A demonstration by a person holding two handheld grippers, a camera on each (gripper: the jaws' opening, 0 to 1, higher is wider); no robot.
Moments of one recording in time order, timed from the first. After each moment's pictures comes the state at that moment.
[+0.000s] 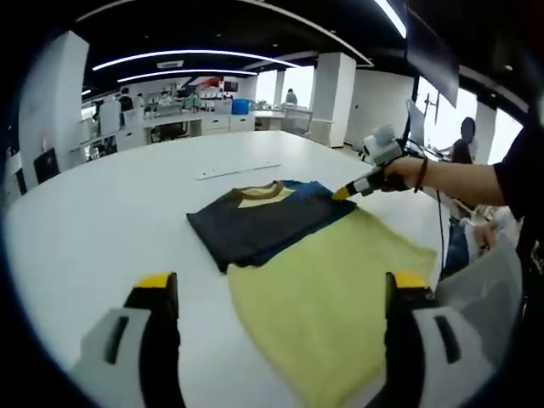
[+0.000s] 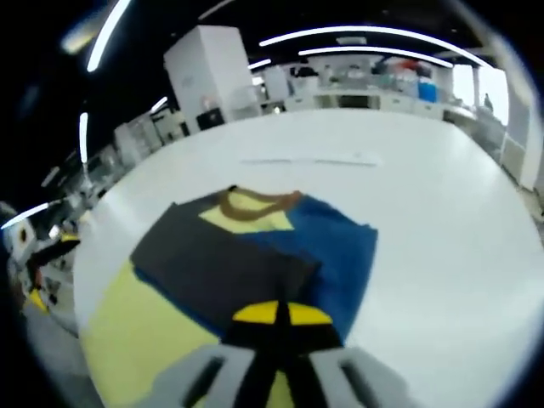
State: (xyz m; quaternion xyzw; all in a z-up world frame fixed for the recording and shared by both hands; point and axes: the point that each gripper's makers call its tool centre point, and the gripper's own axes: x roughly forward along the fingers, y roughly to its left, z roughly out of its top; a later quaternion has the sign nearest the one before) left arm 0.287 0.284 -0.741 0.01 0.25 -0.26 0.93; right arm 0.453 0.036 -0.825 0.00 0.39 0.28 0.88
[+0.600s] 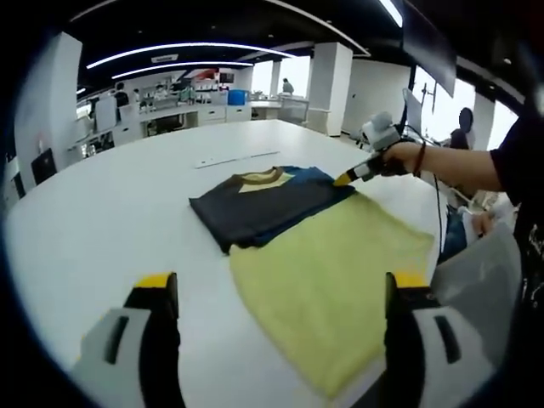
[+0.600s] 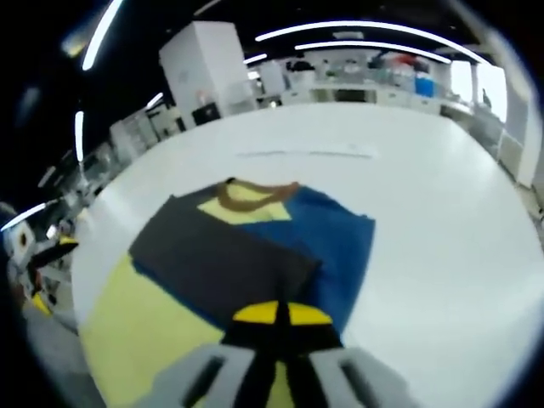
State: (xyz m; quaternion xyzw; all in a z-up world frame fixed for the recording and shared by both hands) left arm 0.270 0.290 -0.753 0.03 0.27 -0.27 0.92; right arm 0.445 0.031 -0.832 -0.01 0.41 0.27 0.87
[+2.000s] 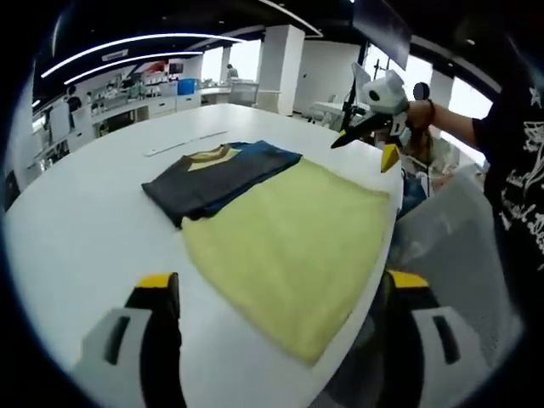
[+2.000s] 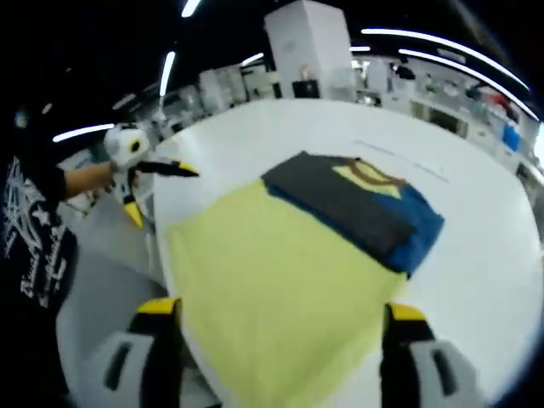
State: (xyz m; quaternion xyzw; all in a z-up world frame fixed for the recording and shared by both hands) left arm 0.217 0.273 -0.778 0.06 0.30 -0.40 0.87; right arm 0.266 0.040 -0.779 -0.12 0.39 0.48 0.77
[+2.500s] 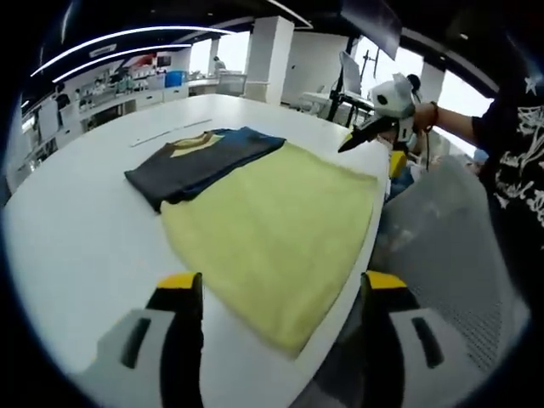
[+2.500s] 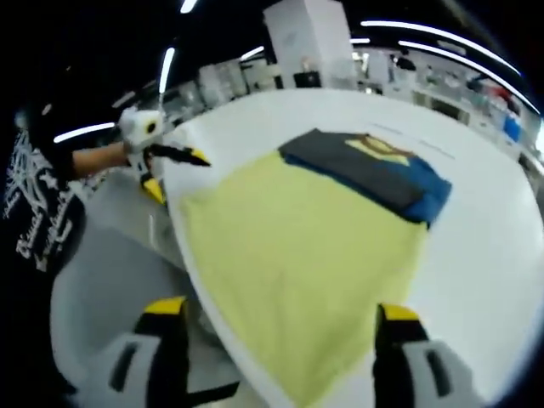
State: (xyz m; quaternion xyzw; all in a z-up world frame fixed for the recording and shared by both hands) left arm 0.196 0.263 -0.798 0.07 0.32 -0.42 0.85; right arm 0.219 0.019 -0.808 -0.12 0.40 0.48 0.77
